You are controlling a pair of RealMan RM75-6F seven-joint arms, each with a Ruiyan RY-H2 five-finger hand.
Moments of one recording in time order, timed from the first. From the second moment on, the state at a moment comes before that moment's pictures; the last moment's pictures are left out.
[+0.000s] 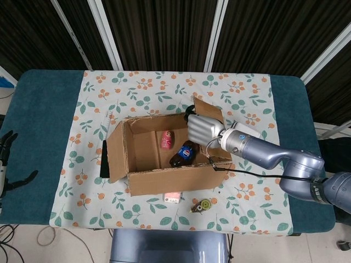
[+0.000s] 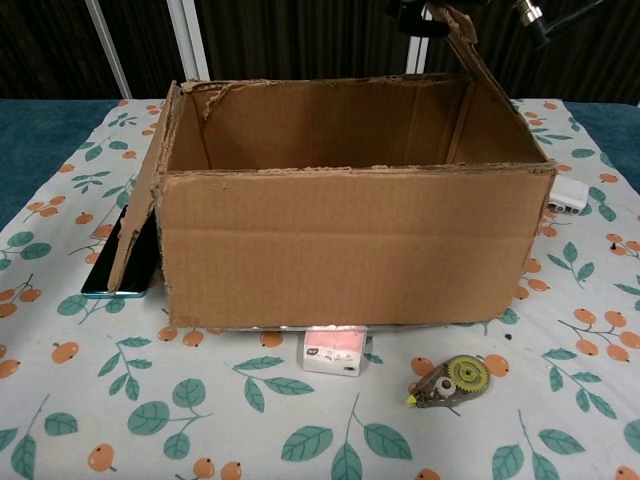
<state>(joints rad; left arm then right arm) -0.14 -1.14 -0.13 -1.58 1.43 1.49 -0.24 1.36 -0.86 0.09 -1.63 -1.72 0.38 -0.47</state>
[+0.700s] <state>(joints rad) -0.14 -1.13 -0.13 -1.57 1.43 1.48 -0.25 1.33 -0.81 0.13 -1.66 -1.67 0.34 -0.52</state>
